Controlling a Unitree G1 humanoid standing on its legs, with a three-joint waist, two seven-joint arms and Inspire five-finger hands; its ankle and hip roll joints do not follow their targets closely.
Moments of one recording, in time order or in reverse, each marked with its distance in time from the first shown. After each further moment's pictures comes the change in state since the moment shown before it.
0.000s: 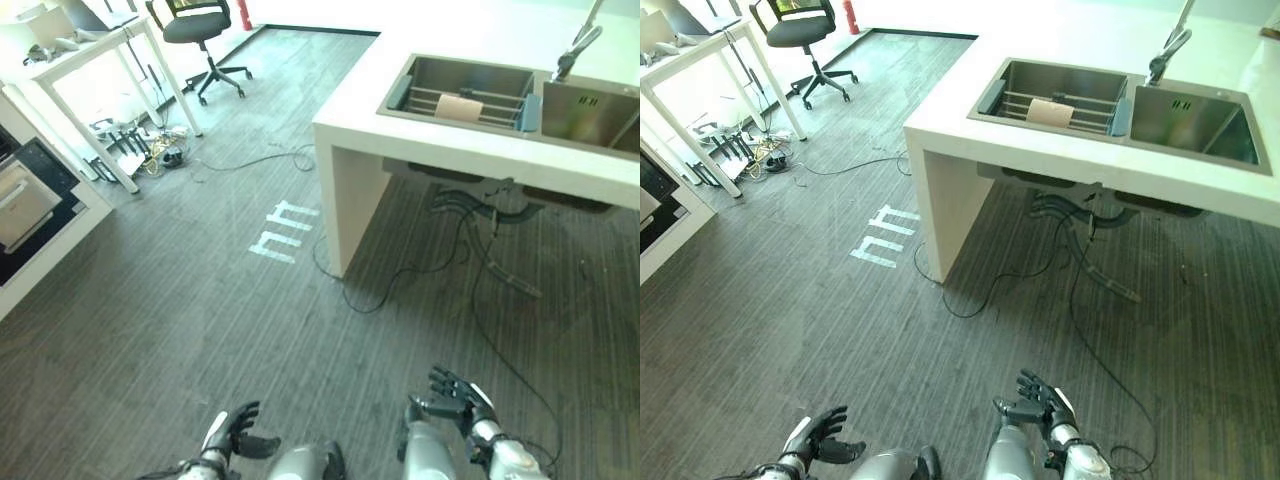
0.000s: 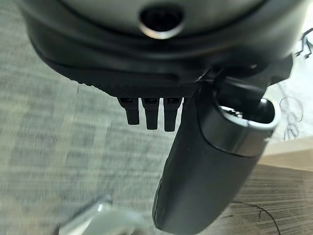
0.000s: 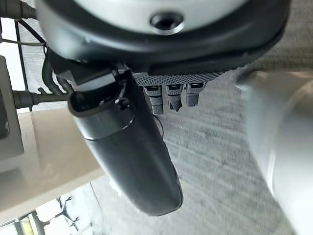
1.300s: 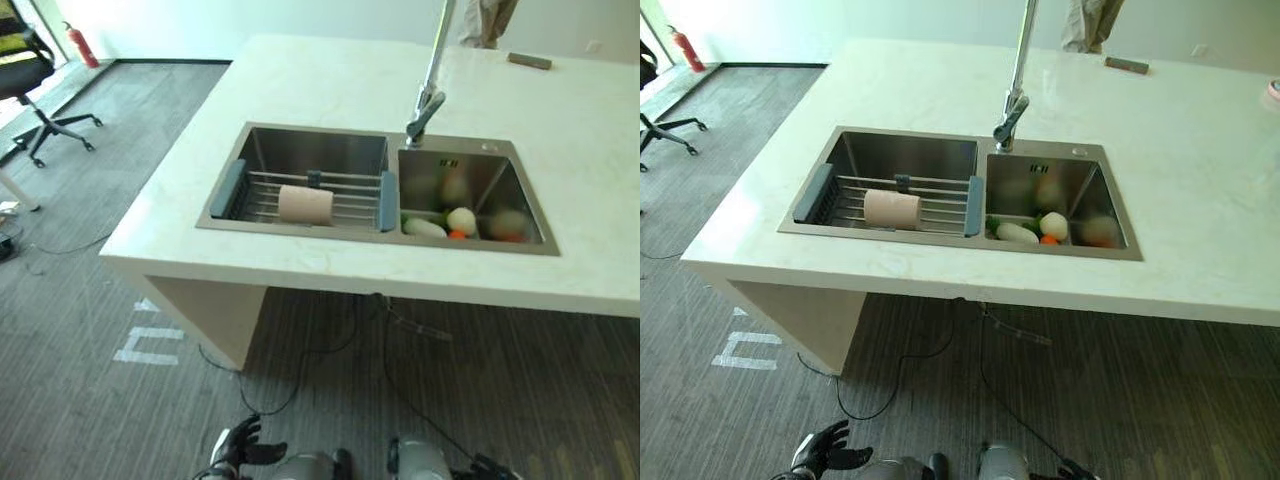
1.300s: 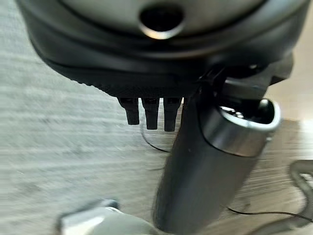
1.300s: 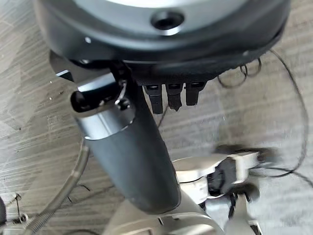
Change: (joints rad) left arm -0.173 -0.066 -0.022 0.377 -0.128 -0.131 0.016; right arm -0.030 0.040 -0.154 0.539 -0.082 -0.087 -0.002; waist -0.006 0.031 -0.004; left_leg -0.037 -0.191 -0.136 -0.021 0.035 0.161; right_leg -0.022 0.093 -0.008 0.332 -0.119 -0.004
